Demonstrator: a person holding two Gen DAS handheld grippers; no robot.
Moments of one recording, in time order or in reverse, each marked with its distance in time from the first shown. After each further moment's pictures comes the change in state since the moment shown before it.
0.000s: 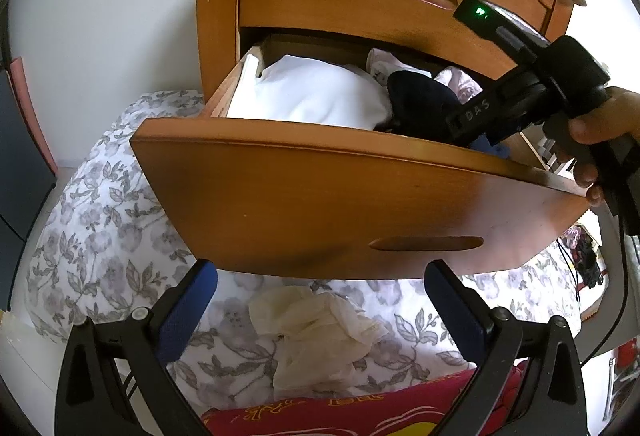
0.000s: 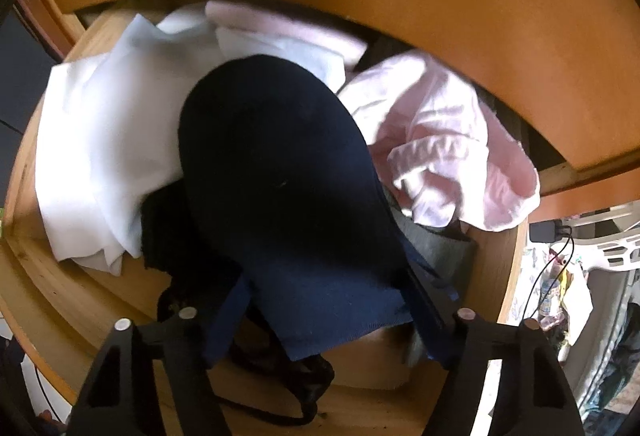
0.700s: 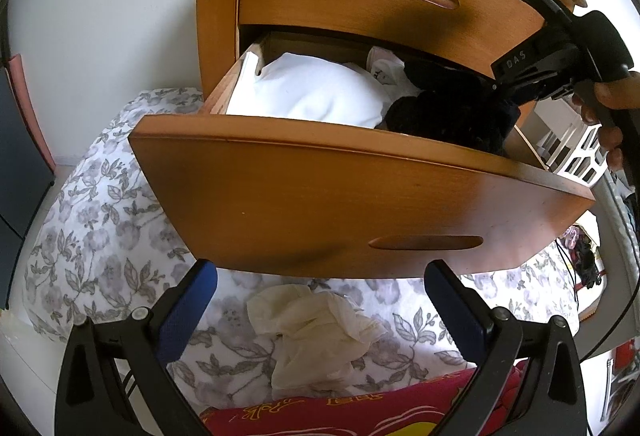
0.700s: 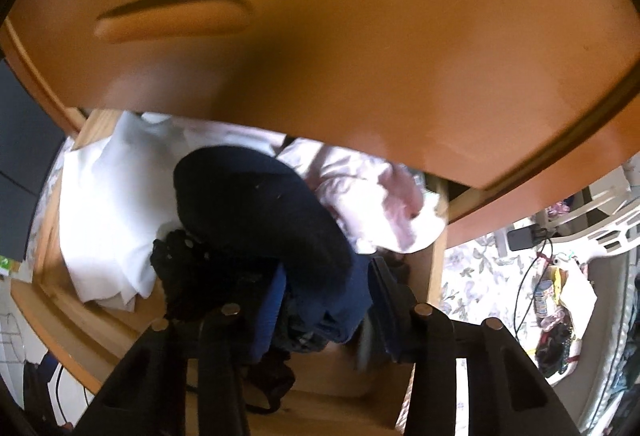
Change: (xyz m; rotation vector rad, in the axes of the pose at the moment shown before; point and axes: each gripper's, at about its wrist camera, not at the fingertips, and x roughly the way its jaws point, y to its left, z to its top) left arm 0.001 0.002 0.000 -0.004 0.006 -0.009; right arm -0.056 -0.040 -0.015 0.124 -0.161 -0.006
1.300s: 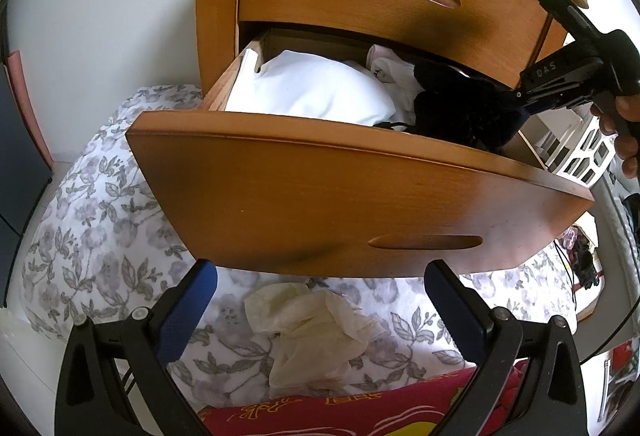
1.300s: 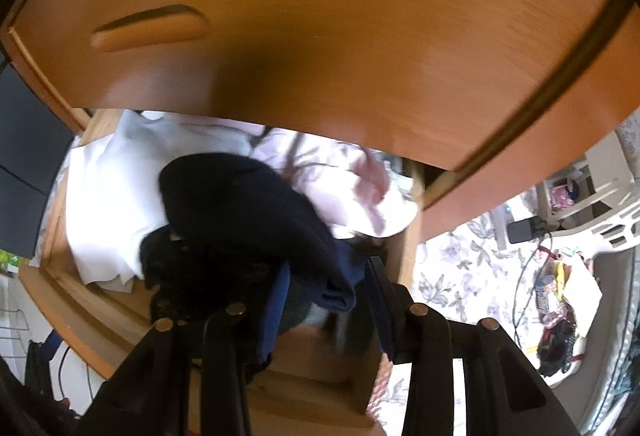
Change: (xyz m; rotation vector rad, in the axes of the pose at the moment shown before) left arm 0.002 -0.001 0.000 -0.005 0.007 -0.006; right arm -0.004 -0.045 0.004 0.004 0.021 0.037
